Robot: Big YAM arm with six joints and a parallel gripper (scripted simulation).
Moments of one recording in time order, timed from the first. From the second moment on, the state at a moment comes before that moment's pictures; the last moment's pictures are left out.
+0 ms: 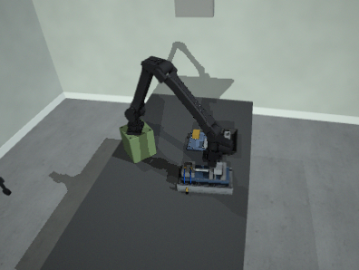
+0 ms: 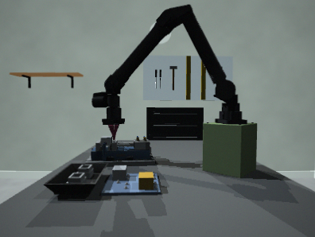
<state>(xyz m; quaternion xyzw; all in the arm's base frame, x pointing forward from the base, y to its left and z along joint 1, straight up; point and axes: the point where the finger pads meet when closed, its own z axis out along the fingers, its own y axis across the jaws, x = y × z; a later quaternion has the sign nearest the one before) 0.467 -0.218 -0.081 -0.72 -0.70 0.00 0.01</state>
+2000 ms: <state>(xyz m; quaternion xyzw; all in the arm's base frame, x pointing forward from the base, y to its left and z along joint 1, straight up) 0.471 -0.218 -0.082 -0.72 -0.69 0.00 0.01</state>
